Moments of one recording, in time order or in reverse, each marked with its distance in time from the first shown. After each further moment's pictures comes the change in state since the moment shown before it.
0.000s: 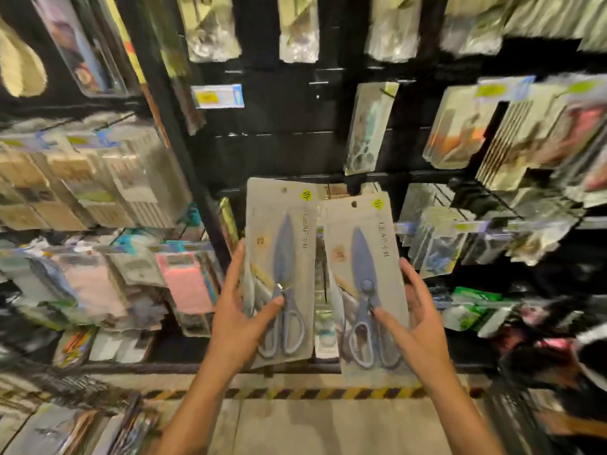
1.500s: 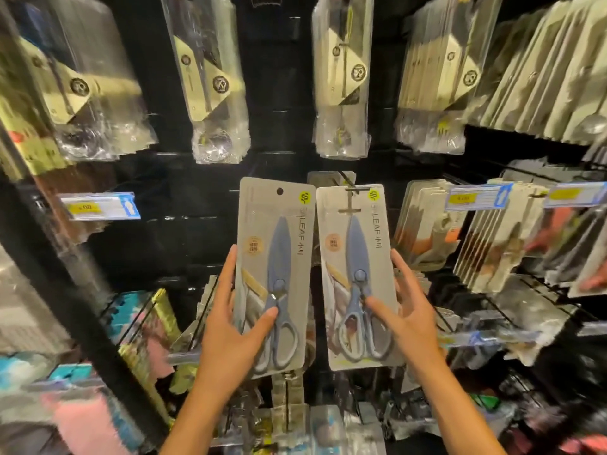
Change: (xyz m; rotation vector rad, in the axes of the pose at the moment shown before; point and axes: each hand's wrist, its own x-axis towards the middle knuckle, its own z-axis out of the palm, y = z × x) left_hand 0.237 0.017 0.133 -0.016 0.005 0.155; right_hand 0.291 0.004 -0.066 0.050 0.078 -0.167
